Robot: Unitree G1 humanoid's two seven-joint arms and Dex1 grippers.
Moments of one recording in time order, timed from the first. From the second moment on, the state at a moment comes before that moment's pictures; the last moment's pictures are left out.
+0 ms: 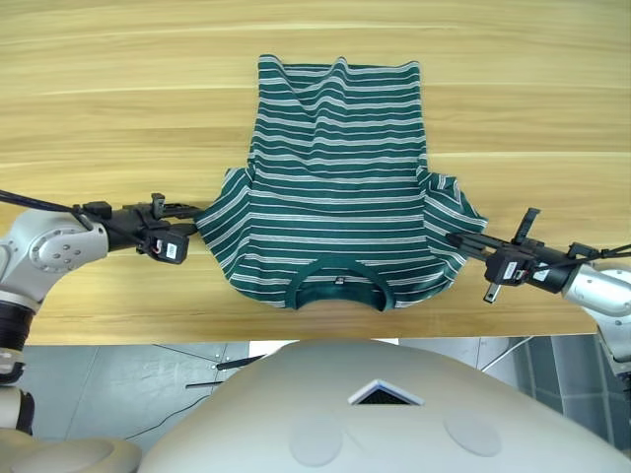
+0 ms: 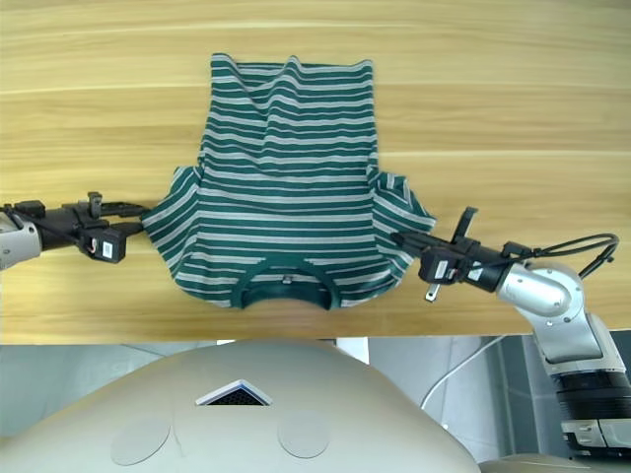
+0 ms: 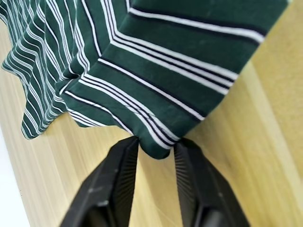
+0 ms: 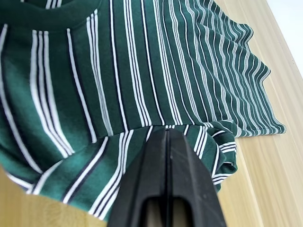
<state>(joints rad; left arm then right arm) 0.06 1.09 -0.21 0.24 0.44 -0.80 -0.68 0.42 -0.91 0.01 -0.07 -0.02 -0.58 0.77</state>
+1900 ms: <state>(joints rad) -0.09 0.86 -0.36 0.04 0.51 -0.74 -0.69 0.39 -0.88 0.05 -0.08 -0.02 -0.59 0.77</state>
